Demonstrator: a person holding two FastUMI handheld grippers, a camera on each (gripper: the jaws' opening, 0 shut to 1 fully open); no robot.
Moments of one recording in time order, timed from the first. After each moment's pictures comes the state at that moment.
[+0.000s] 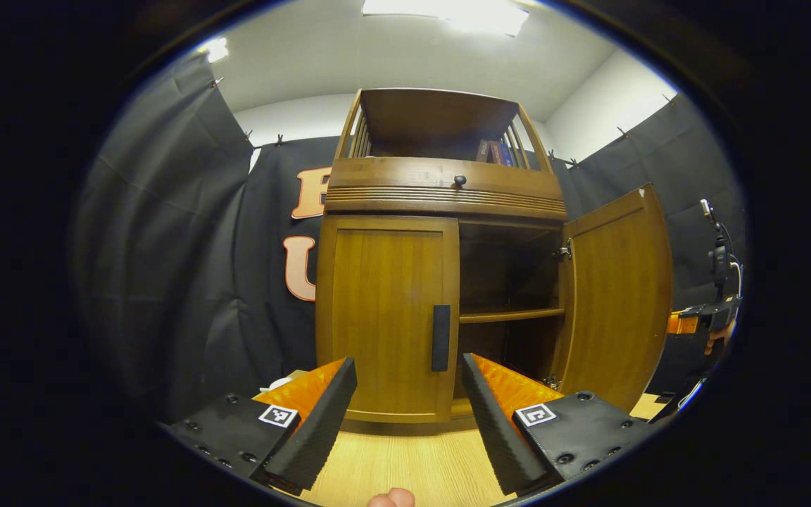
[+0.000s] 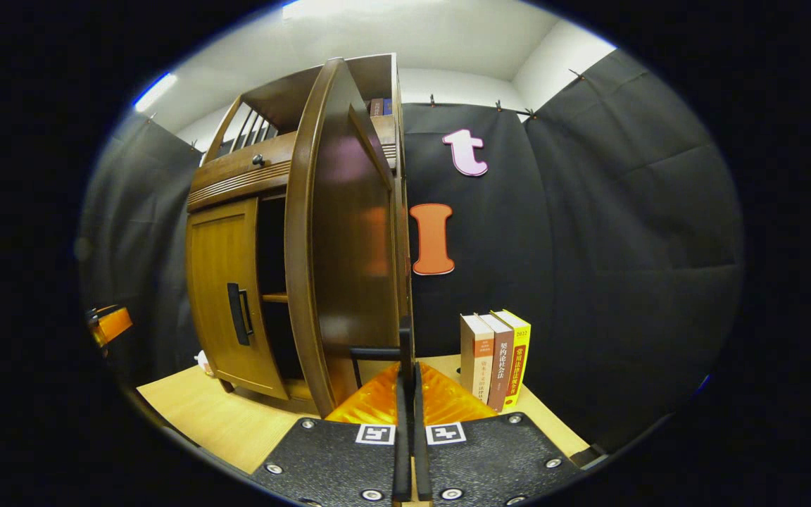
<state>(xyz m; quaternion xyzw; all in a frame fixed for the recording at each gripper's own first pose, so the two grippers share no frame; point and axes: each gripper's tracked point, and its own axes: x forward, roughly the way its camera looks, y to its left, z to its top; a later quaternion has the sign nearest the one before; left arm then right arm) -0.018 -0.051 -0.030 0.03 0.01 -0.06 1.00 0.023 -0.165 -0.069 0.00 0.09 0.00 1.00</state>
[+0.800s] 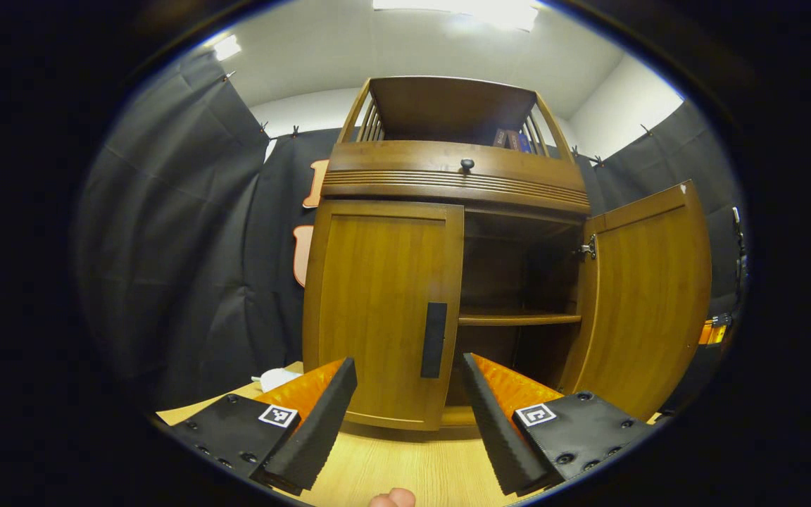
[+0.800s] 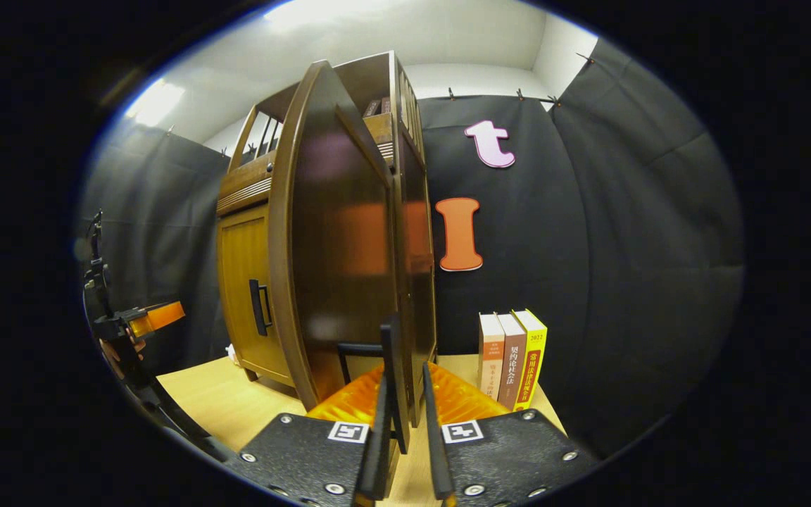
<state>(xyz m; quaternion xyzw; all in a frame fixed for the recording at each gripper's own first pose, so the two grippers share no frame) 0.029 -0.090 -0.051 0.02 0.02 -0.01 1.00 0.023 -0.206 -0.075 0.01 0.11 0.08 0.99</state>
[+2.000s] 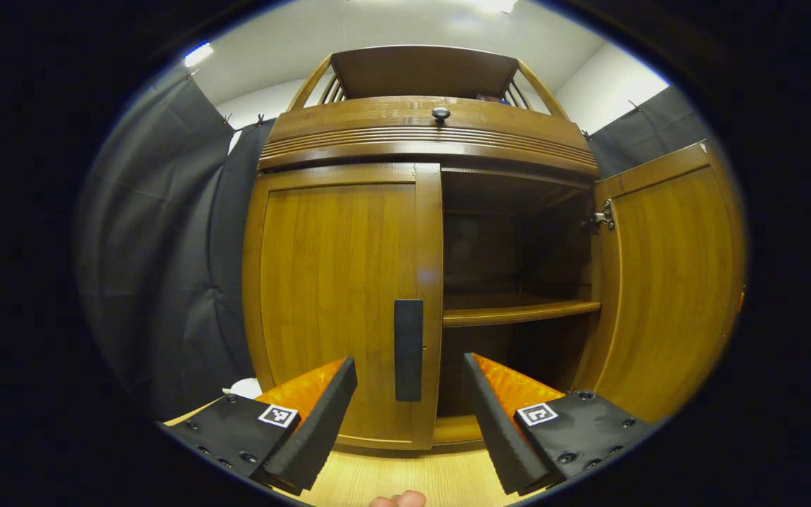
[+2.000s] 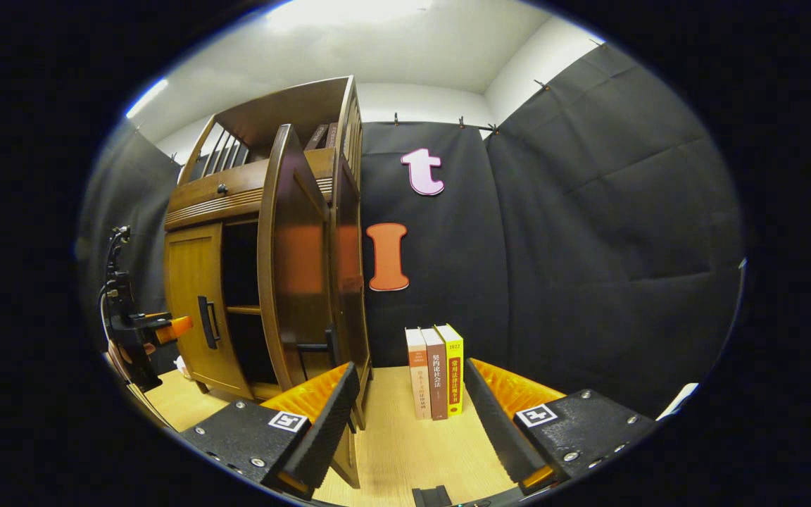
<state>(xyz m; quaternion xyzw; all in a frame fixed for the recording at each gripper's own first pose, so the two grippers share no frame) 0.133 -0.122 -0.081 0.05 0.04 -0.05 1.00 -0.032 -0.258 -0.028 0.00 0.06 -0.07 1.00</state>
